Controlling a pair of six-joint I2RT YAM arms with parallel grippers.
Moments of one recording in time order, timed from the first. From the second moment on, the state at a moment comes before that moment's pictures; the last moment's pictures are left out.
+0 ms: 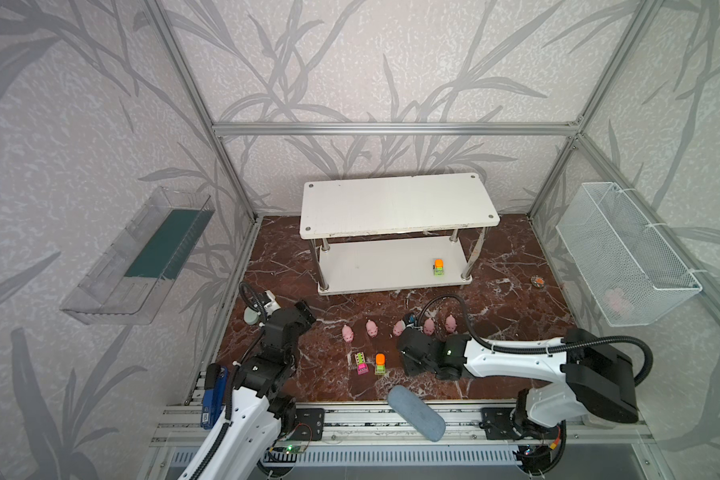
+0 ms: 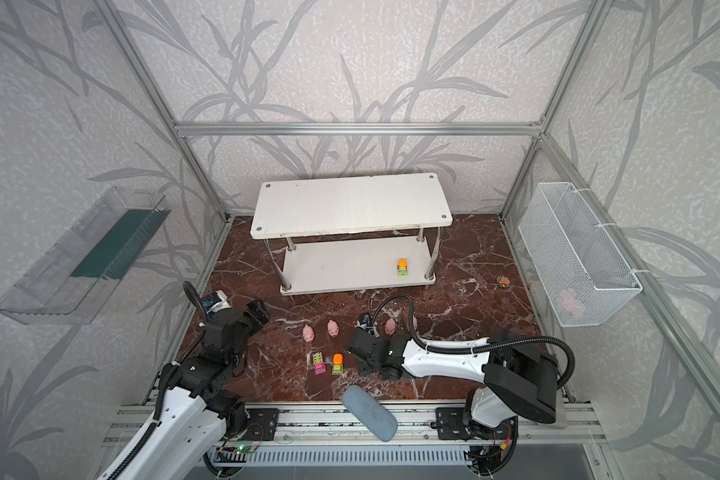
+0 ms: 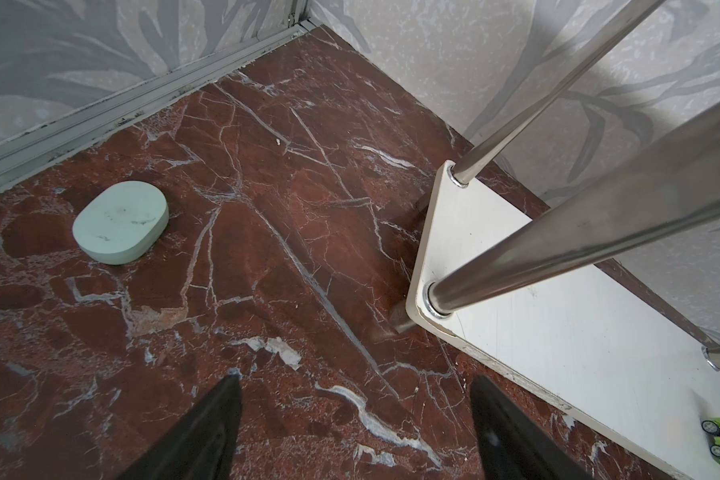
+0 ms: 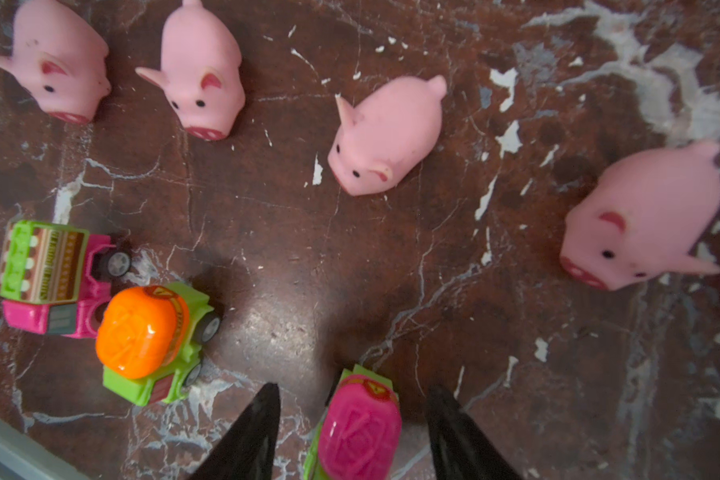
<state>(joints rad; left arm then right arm) -0.28 0.55 0.37 -0.37 -0.40 -0.76 1.16 1.50 0.76 -0.38 0.23 0.78</state>
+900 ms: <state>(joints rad) -0.28 0.56 0.37 -0.35 -0.40 -0.76 1.16 1.55 0.81 -0.46 0.23 0.79</state>
